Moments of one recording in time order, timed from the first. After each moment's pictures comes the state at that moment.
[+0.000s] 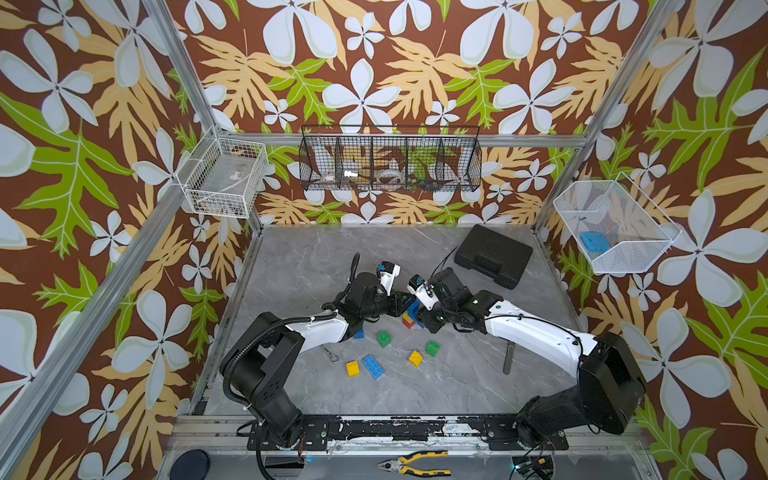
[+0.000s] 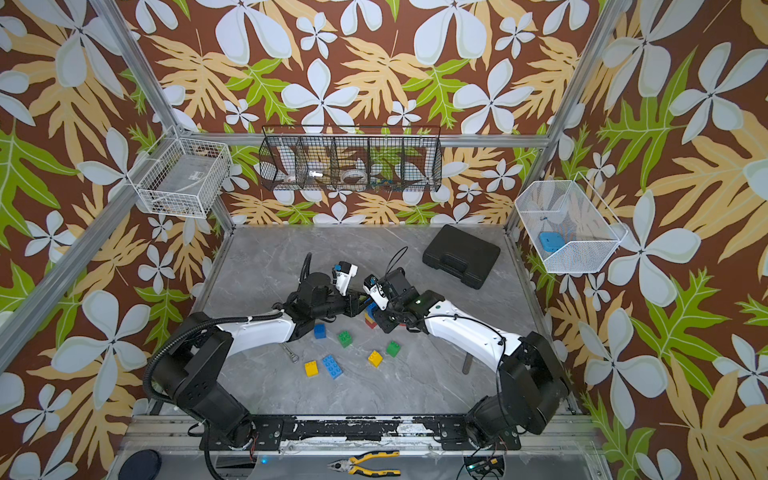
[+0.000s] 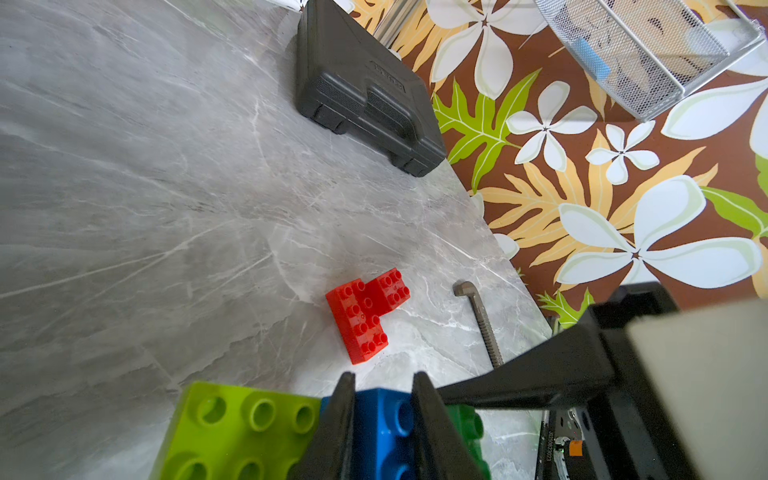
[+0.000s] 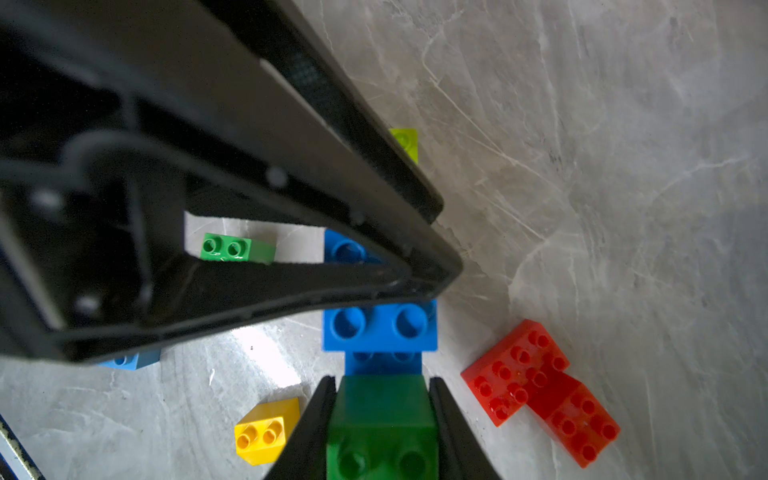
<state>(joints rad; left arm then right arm) -0.61 1.65 0.80 0.44 0.43 -0.56 0.69 1.49 1.04 -0.50 -0.05 -0.05</state>
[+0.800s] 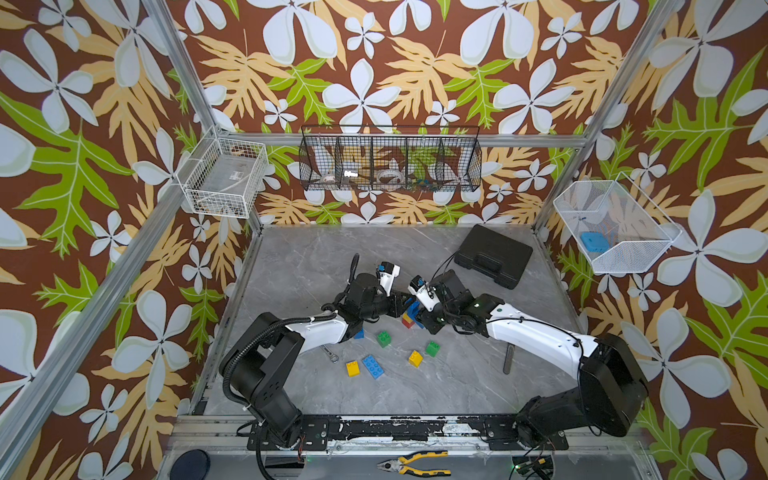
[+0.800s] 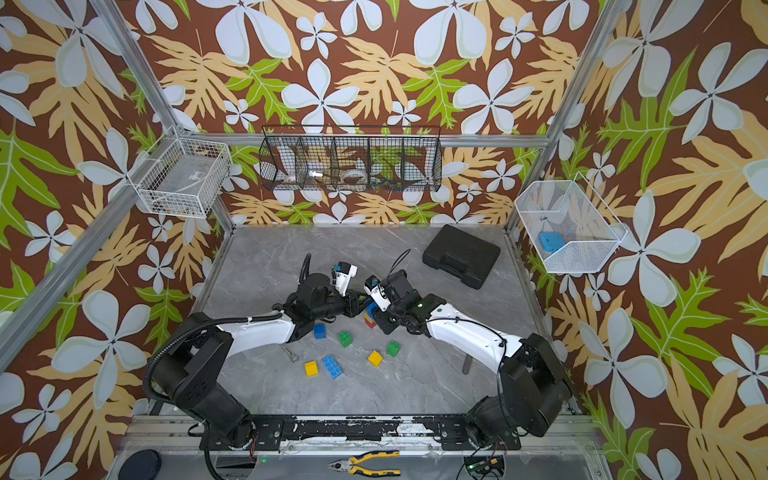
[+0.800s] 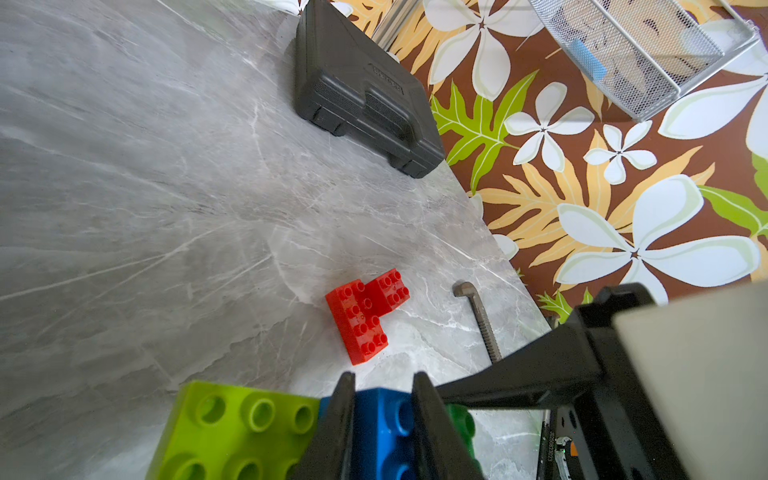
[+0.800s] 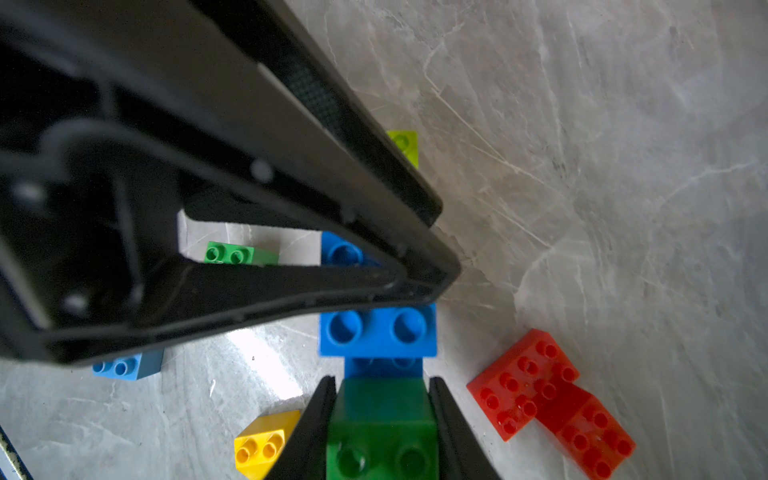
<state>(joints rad) -0.61 1.65 0.79 0.45 0.43 -0.56 0.69 1.47 0.98 -0.43 -0.06 -0.04</state>
